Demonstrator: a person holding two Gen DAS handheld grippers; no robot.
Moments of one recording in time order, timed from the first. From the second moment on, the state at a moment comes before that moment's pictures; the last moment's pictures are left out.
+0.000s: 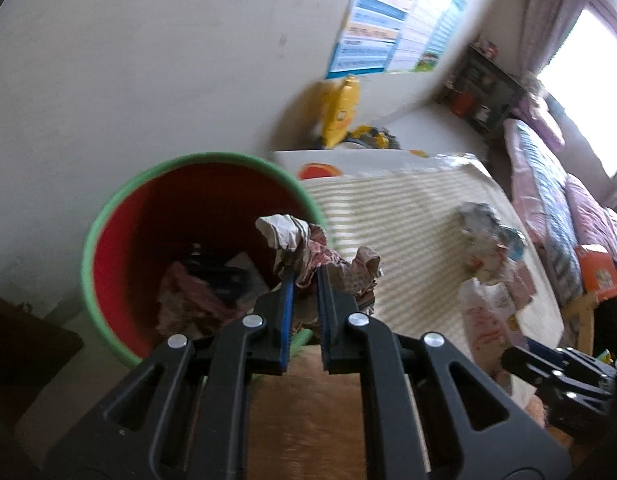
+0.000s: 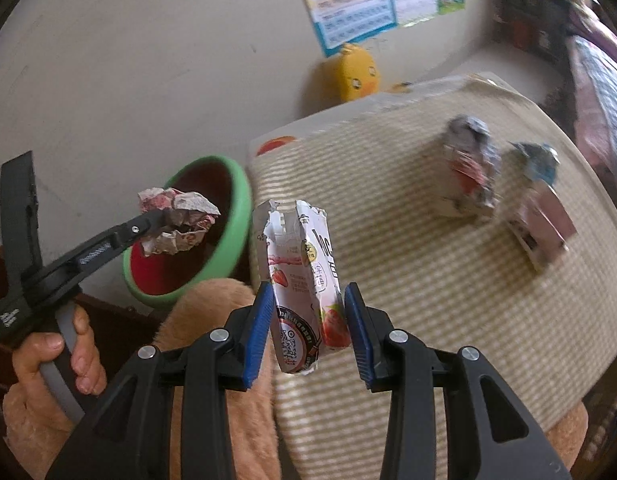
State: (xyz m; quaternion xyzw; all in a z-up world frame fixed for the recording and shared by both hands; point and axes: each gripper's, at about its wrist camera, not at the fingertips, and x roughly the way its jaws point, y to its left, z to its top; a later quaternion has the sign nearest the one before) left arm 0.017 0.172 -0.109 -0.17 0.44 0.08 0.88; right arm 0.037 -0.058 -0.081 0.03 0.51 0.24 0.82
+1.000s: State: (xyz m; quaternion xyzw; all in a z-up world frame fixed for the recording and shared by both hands) left arm -0.009 0.252 -0.157 -0.22 0.47 0.17 0.84; right arm 0.083 0.106 -0.086 0.02 0.51 0.35 0.79
